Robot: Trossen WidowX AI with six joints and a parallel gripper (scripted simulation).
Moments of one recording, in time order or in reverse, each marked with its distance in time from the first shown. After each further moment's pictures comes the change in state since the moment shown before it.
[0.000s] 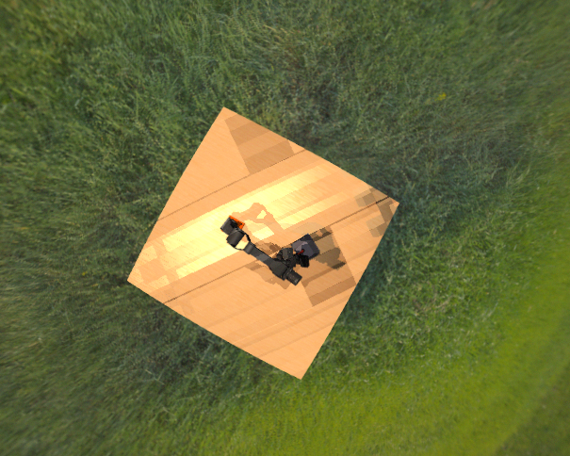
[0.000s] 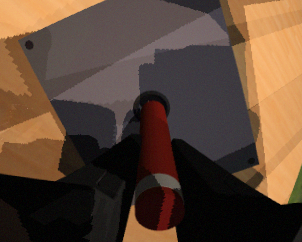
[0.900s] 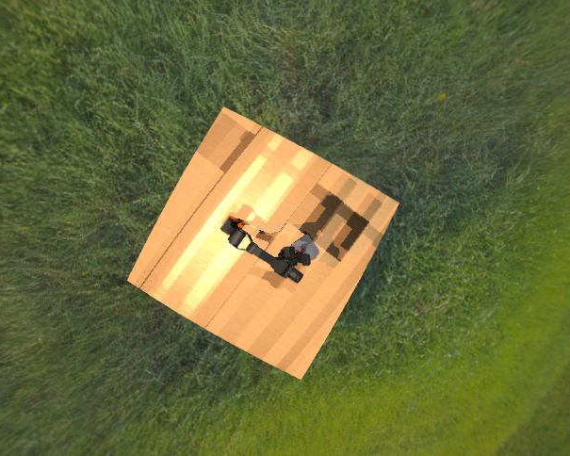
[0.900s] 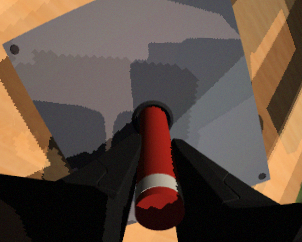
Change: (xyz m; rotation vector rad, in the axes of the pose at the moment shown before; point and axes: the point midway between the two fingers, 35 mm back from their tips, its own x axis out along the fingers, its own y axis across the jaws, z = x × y) arm 0.017 0.000 0.000 0.000 -0.003 -0.002
